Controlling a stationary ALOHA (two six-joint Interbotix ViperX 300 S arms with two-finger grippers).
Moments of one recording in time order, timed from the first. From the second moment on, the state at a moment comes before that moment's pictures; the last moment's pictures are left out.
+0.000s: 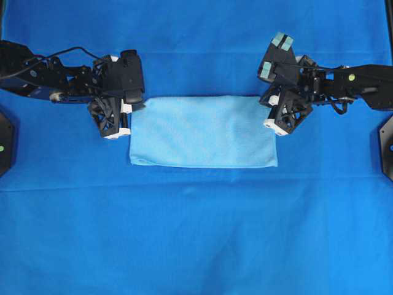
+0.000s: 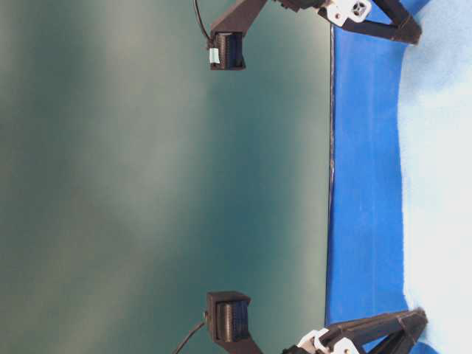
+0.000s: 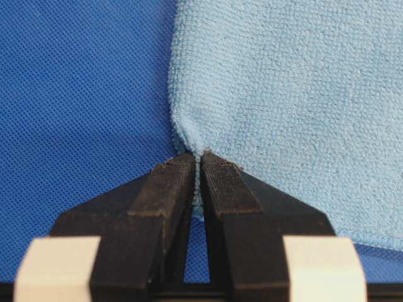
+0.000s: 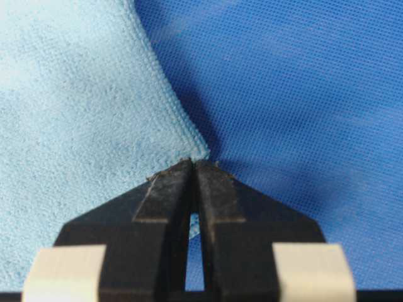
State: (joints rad) left arm 0.29 0.05 0.88 -0.02 0.04 0.17; right arm -0.31 0.00 0.90 -0.30 0.13 0.46
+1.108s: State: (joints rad) left arm 0.21 -0.34 0.70 -0.02 0.39 0.12; right arm -0.23 -0.50 0.86 -0.30 0.48 0.47
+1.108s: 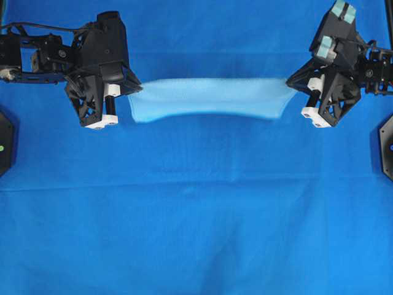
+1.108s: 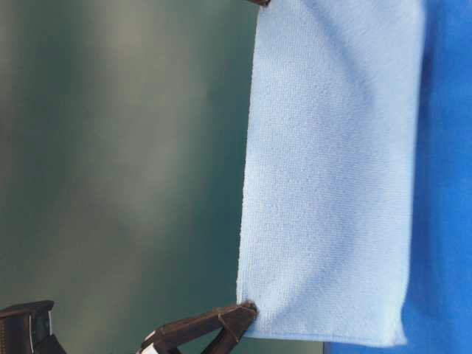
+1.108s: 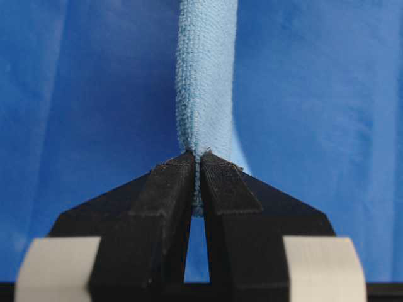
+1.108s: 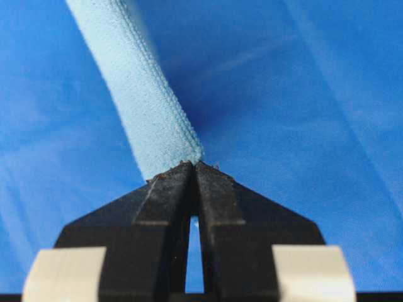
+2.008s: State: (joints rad) left arm -0.12 -0.03 0.51 -0.02 -0.01 0.08; right arm -0.44 -0.09 0.50 -0.48 0.31 0.45
